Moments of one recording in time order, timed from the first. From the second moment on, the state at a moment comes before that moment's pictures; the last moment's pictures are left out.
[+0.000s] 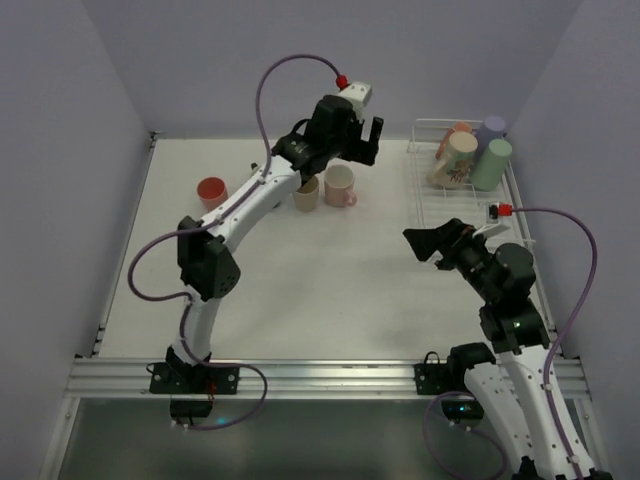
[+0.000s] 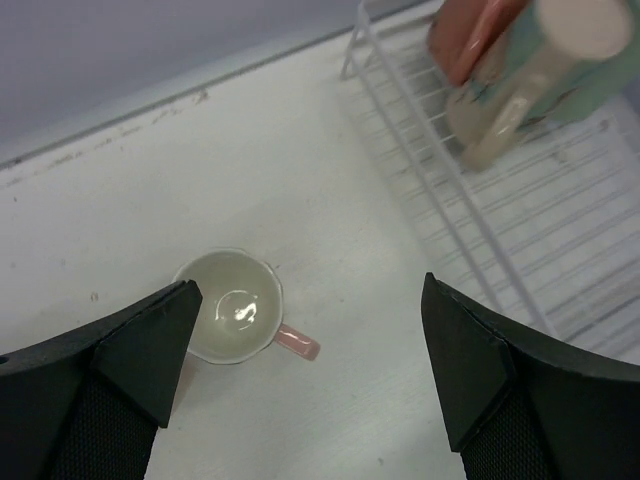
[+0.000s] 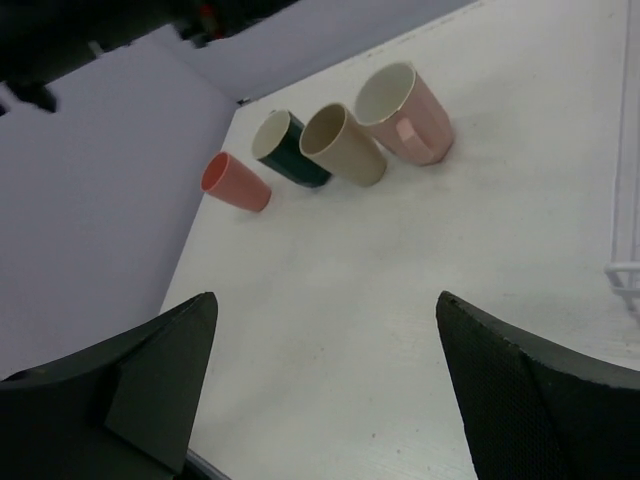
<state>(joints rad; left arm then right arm) -0.68 2.16 2.21 -0.53 -0.12 -0.20 0.17 0.50 0.62 -0.27 -0.30 0.69</state>
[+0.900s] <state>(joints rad) -0.75 0.52 0.67 -0.39 -0.10 -0.26 0.04 1.61 1.55 -0.42 0.35 0.42</state>
